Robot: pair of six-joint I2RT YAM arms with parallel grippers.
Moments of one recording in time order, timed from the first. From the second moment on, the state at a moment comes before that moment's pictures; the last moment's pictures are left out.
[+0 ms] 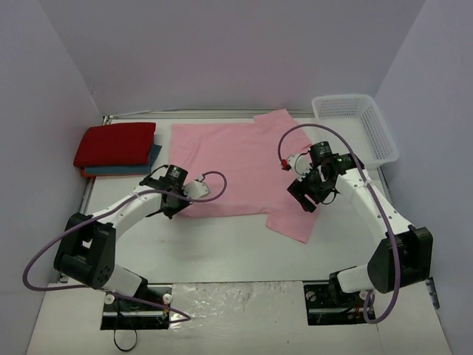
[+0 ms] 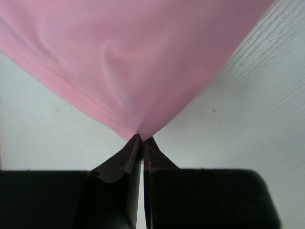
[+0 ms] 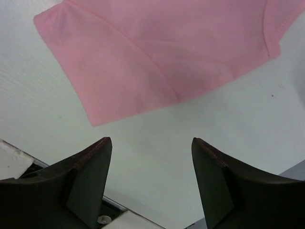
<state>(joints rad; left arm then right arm) -0.41 1.46 0.90 -0.62 -0.07 0.64 0.24 1.39 1.15 -1.00 -0.12 -0.55</state>
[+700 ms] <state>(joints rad) -0.23 1.66 1.05 -0.72 0.18 0.54 0.38 1.42 0.97 -1.11 -0.03 -0.92</state>
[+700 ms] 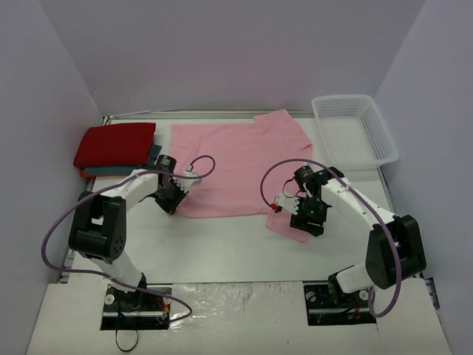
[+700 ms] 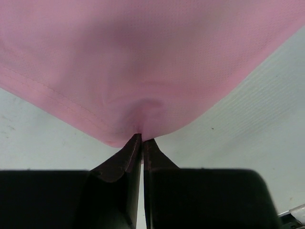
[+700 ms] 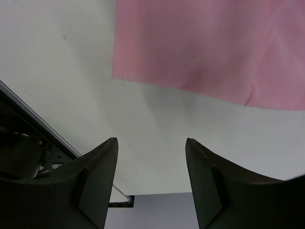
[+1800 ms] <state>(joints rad) -0.15 1.69 1.05 -0.73 0.28 0.53 0.63 1.73 0.94 -1.01 0.03 -0.85</state>
